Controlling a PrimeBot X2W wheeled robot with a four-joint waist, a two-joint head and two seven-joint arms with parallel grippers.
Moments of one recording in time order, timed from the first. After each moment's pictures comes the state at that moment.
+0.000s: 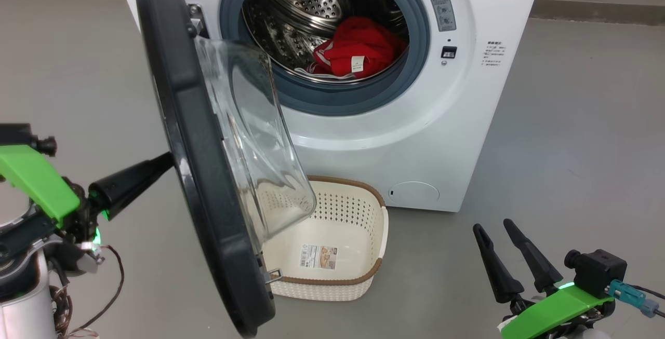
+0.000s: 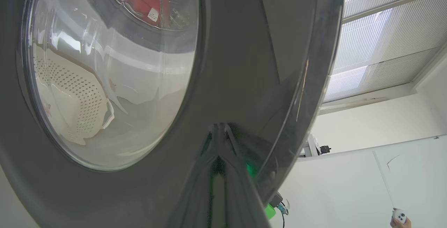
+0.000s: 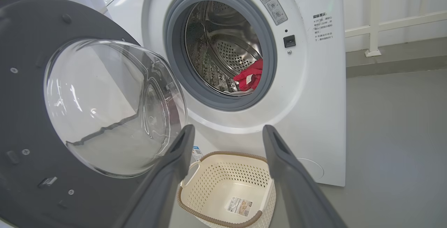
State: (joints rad) left arm -0.47 0.10 0.22 0.02 -1.25 0.19 1.19; right arm -0.10 -0.25 0.25 0.24 0.62 0.13 -0.26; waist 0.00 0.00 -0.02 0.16
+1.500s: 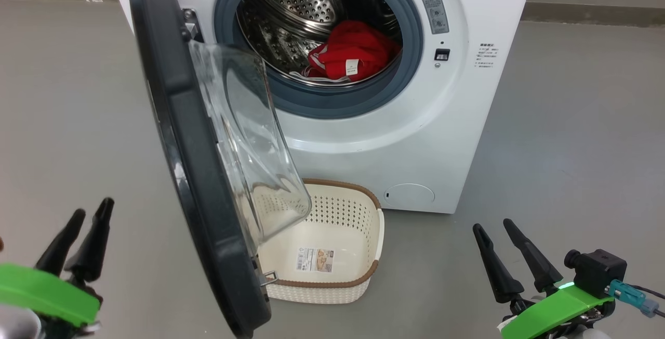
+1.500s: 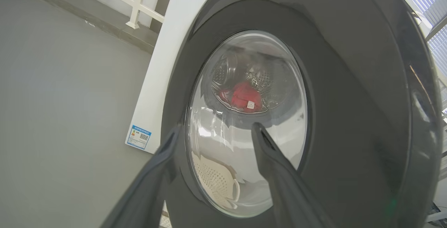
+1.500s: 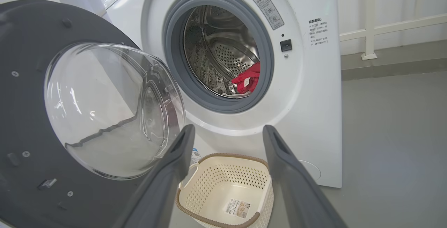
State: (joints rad) left arm -0.12 0.22 0.13 -0.05 -0.85 -0.12 0.41; right arm -0.10 -0.25 0.25 0.24 0.62 0.13 -0.26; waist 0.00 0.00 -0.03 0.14
